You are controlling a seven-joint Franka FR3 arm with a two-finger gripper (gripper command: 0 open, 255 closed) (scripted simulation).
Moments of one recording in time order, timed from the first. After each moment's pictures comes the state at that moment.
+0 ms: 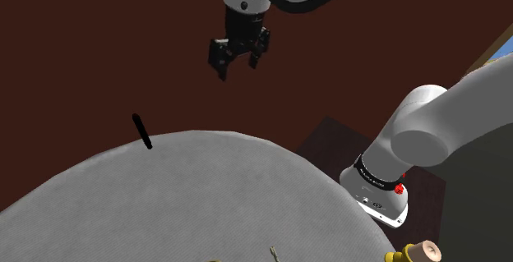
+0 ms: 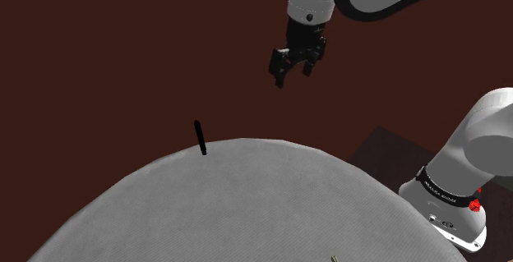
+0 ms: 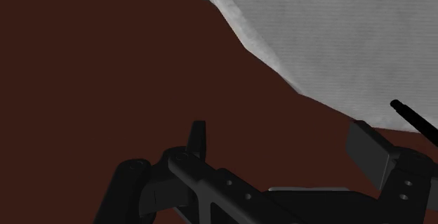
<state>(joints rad) 0.03 -0.43 0.42 -2.27 0.09 1.98 0.56</state>
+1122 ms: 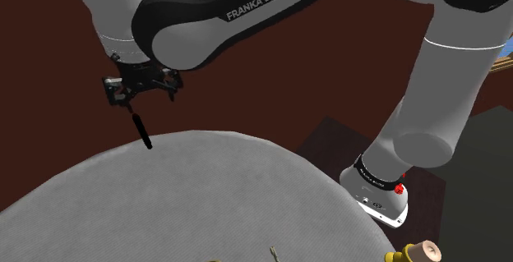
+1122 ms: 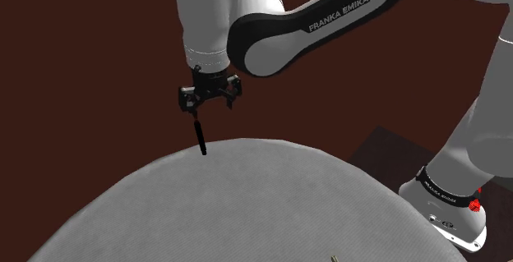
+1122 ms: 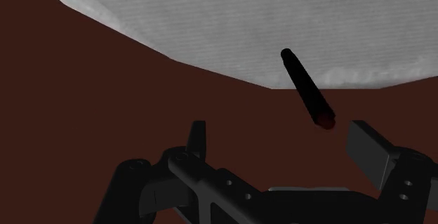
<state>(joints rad) 0.10 0.27 0.64 -1.77 -0.38 2.08 1.19</state>
